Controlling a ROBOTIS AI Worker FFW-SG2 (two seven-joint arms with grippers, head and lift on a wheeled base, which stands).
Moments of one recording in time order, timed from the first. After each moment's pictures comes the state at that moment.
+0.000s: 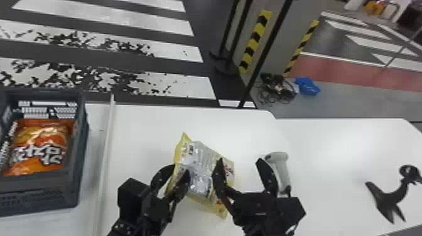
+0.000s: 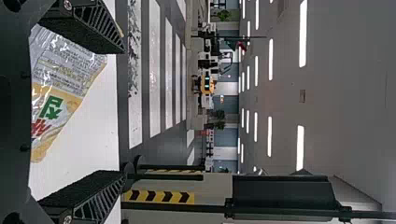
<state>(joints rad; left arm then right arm) 0.16 0.09 -0.59 -1.60 0.12 0.03 -0.06 0.60 0.00 -0.01 -1.96 -0.01 -0.23 -0.05</state>
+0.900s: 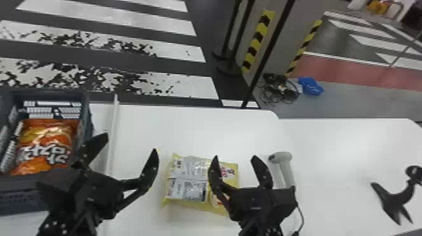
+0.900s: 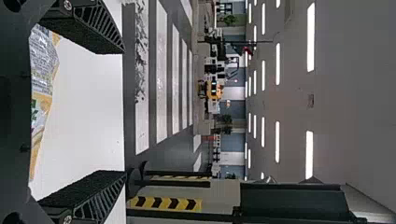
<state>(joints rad) 0.35 0.19 -0.39 -2.03 0.04 0.07 0.00 0.55 0.00 0.01 -1.94 0.00 -0.17 -0.05</state>
